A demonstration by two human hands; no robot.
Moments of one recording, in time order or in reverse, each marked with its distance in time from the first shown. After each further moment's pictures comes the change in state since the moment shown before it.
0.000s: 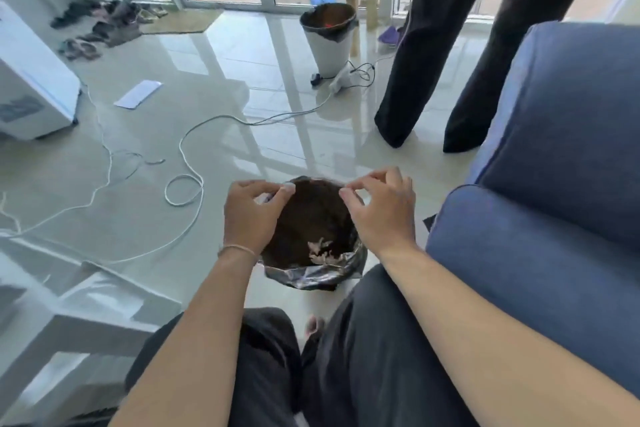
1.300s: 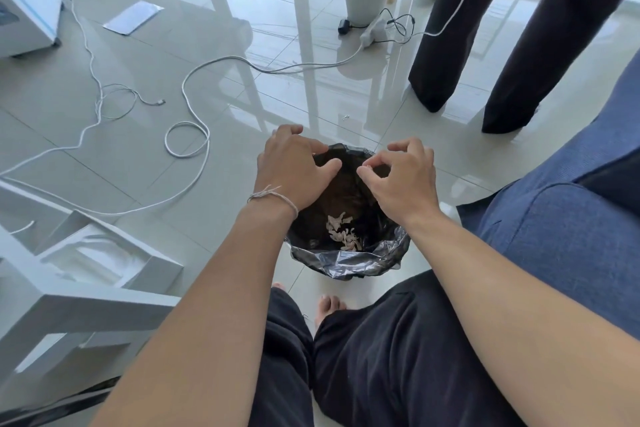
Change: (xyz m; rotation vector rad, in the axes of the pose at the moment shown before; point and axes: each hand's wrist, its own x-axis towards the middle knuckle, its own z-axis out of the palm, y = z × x) left_hand 0.066 -0.039 -0.007 0.429 -0.192 0.071; right_hand 0.039 -0.014 0.102 -0.107 -0.199 0.023
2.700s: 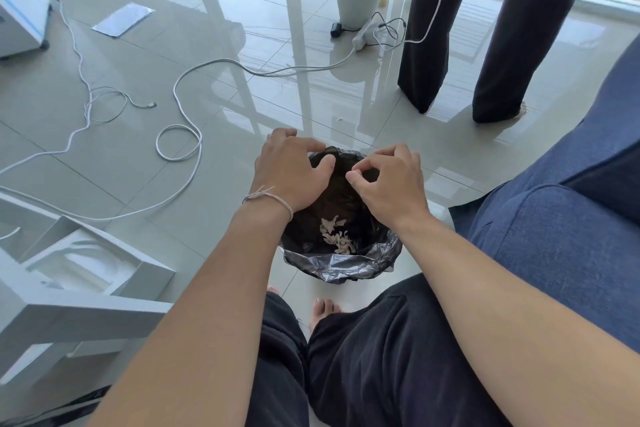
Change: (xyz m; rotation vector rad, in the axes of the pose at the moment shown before) left_hand 0.001 0.010 -0.002 -0.053 -0.065 -0.026; right_hand 0.000 0.000 0.002 0.026 -0.006 -0.033
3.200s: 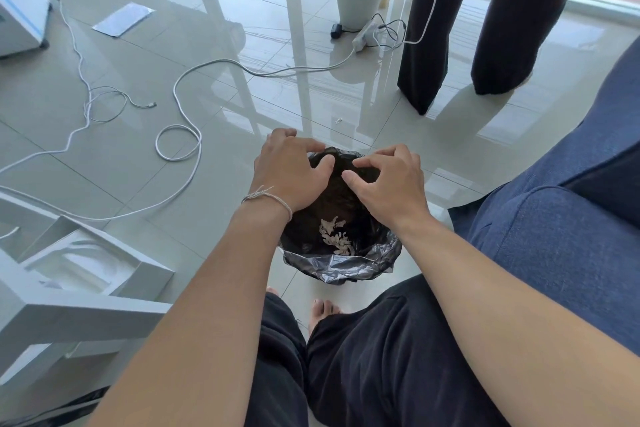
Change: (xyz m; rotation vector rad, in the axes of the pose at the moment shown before) left_hand 0.000 0.000 -0.001 0.001 0.006 -0.002; right_hand 0.000 0.002 0.000 -0.001 0.006 0.000
